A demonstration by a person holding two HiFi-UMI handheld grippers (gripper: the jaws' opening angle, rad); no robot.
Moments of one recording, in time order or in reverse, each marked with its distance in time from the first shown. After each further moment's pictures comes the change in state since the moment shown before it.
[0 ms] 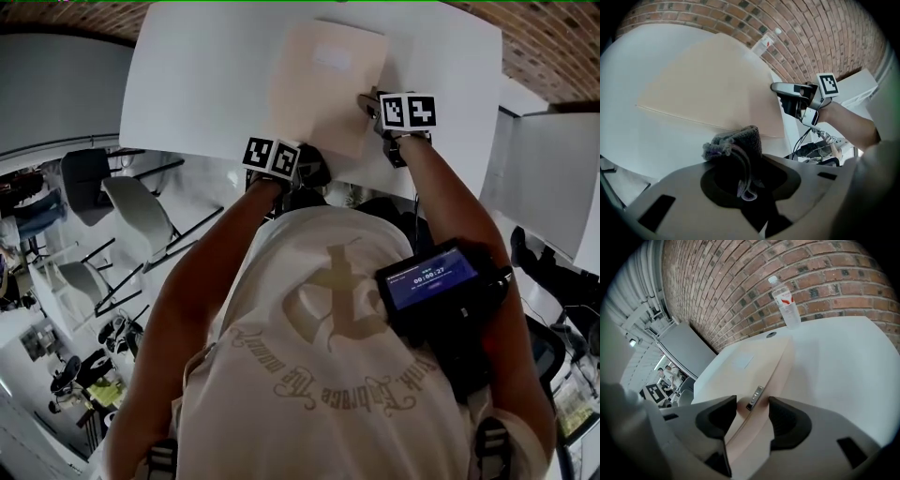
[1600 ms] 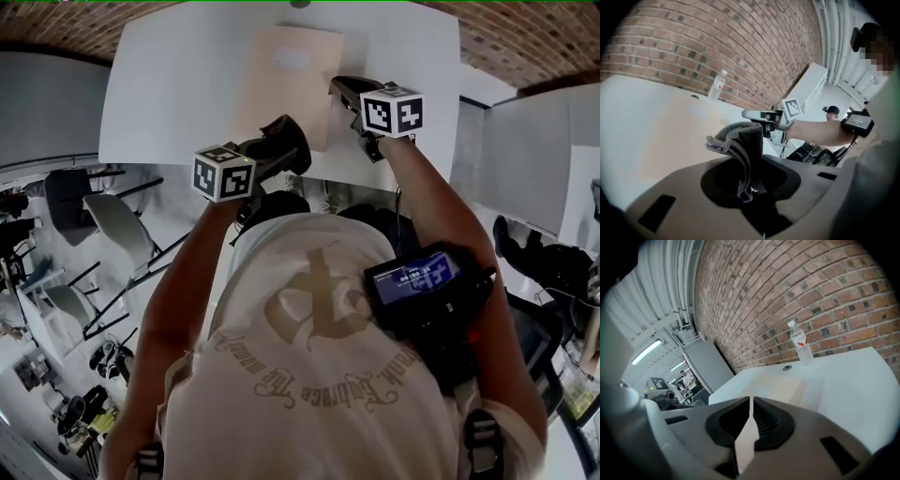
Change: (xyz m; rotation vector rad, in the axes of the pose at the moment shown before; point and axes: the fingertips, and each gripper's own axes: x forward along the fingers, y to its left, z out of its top) left arm -0.060 -0.102 0.053 0.391 -0.376 -0.150; right arm -0.078 0.035 0.049 -0.152 -0.295 0.163
